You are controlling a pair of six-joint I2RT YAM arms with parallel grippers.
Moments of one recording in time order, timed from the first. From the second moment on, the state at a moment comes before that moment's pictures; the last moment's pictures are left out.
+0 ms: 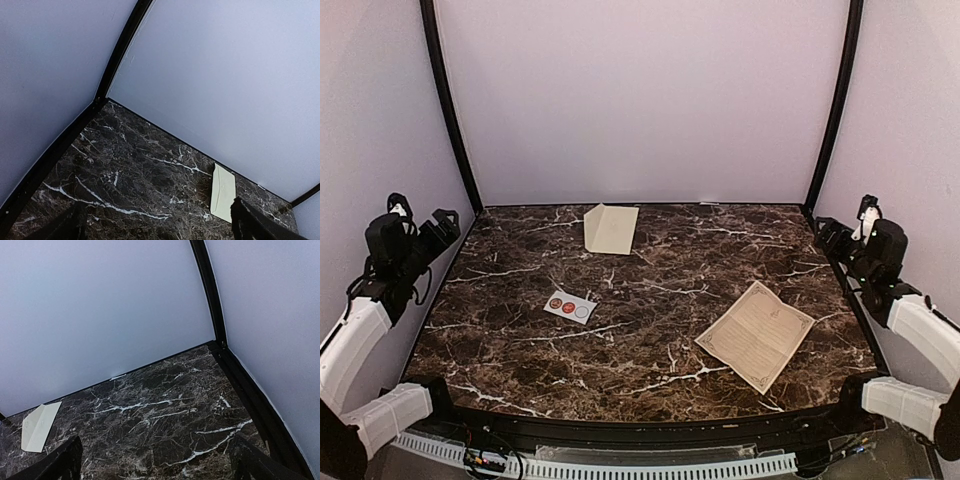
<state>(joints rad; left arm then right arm) 0.09 0.77 0.58 -0.01 -0.01 -0.55 -0.01 0.87 0.47 0.23 0.00 0.35</state>
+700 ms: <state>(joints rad) -0.05 1.06 1.00 -0.27 0.15 -0.26 0.21 1.01 0.68 -0.10 -0.20 0.30</state>
